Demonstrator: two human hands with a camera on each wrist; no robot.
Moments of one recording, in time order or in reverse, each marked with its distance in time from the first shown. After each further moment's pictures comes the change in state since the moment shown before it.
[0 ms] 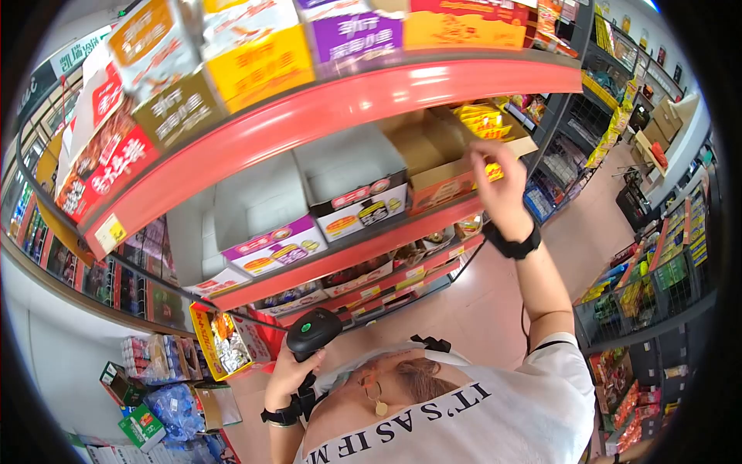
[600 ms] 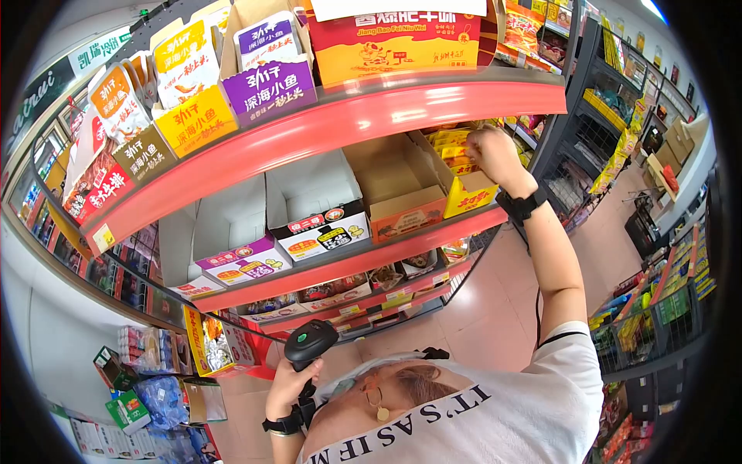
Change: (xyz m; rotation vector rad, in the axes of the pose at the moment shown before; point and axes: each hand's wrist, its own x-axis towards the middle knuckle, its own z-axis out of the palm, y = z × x) left_hand 0.000 -0.002 0.086 -0.078 0.126 -0.093; right_hand 0.066 0.142 -0.049 -0.541 -0.592 -0.108
